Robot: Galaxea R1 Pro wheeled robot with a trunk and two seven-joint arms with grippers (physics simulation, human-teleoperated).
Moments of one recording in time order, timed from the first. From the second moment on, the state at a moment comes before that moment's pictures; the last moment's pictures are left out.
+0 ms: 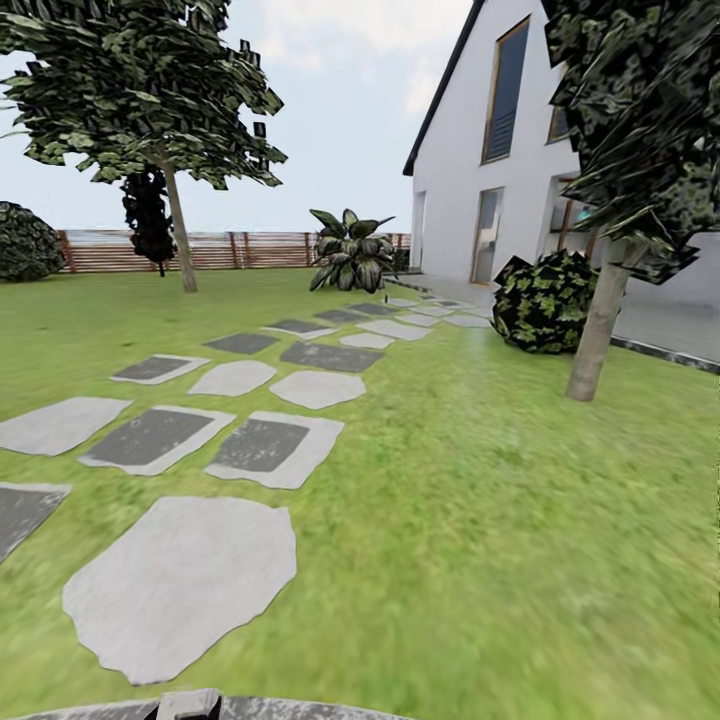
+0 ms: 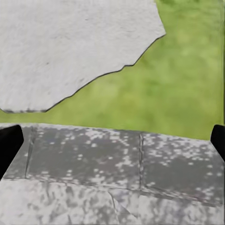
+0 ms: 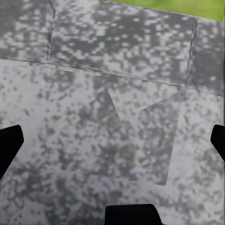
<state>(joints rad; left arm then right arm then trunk) -0.18 0.06 0.11 -0.48 0.00 -0.27 -0.01 -0.01 -0.01 -0.04 -0.51 -0.01 0.00 0.01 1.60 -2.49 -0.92</state>
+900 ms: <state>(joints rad) -0.18 0.06 0.11 -0.48 0.00 -0.27 -0.01 -0.01 -0.01 -0.04 -0.51 -0.01 0.00 0.01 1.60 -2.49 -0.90</state>
